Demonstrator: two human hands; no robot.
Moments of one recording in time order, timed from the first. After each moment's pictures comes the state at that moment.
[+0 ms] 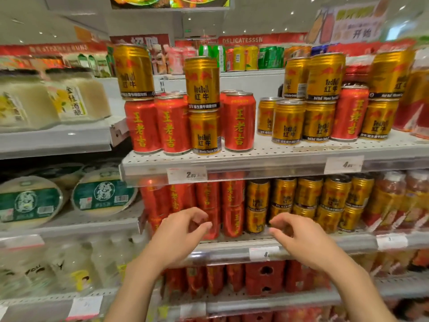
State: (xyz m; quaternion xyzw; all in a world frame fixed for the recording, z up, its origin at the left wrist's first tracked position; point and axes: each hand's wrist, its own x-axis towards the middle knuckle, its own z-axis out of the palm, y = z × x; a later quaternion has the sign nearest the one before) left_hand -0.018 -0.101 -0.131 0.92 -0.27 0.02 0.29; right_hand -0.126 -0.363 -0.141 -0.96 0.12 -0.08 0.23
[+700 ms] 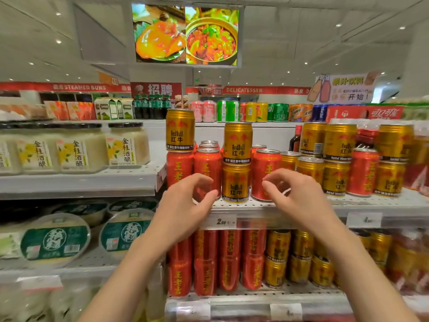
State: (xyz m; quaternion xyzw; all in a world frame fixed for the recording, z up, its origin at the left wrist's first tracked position) left_hand 0.016 -0.069 -0.006 0.83 -0.31 0.25 0.40; right_hand -0.065 -0.300 0.012 -0.91 0.03 -0.38 0.20
